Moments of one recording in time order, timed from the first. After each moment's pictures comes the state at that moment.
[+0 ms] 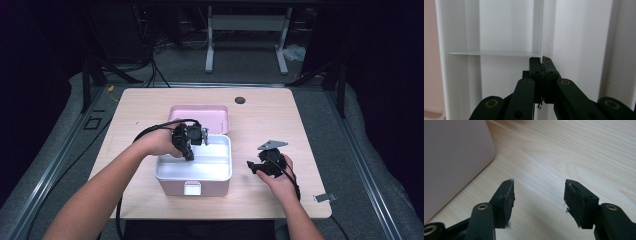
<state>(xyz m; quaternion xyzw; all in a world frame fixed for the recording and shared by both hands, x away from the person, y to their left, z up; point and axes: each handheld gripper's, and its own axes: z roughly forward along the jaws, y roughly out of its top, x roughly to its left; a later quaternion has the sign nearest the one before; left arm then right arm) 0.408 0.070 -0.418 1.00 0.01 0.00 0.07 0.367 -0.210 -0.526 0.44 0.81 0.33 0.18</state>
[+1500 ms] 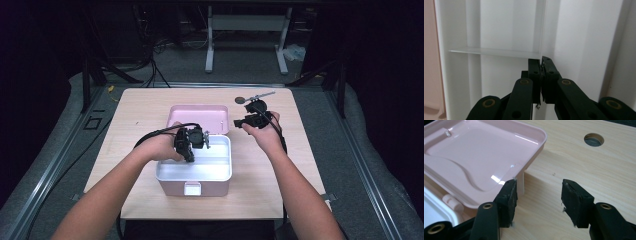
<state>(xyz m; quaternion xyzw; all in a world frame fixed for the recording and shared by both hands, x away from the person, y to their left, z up) 0.401 0.065 -0.421 1.00 0.02 0.02 0.05 0.470 -0.168 -0.438 0.48 0.79 0.35 0.14</state>
